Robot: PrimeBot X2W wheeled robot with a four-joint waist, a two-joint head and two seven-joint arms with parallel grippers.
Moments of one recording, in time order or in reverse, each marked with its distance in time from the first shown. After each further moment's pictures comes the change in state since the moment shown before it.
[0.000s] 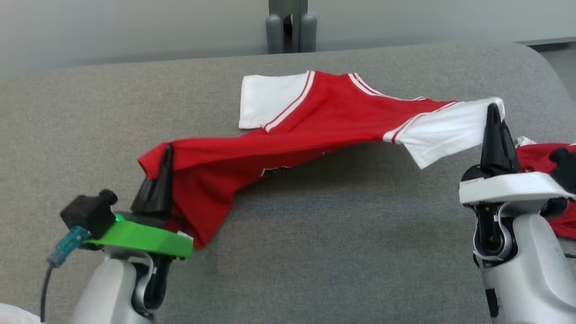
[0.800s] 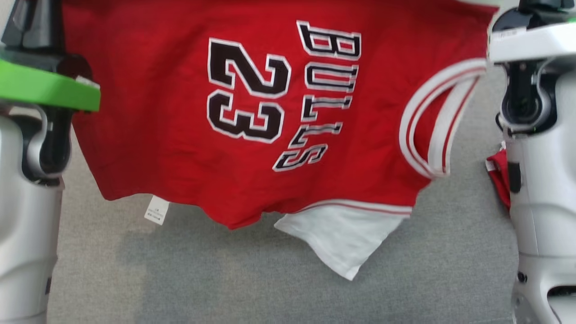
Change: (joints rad) left arm -0.501 0.198 0.046 -0.040 -0.027 0.044 0.138; right arm -0.484 -0.069 0.050 0.005 0.006 0.000 0.033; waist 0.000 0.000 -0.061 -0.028
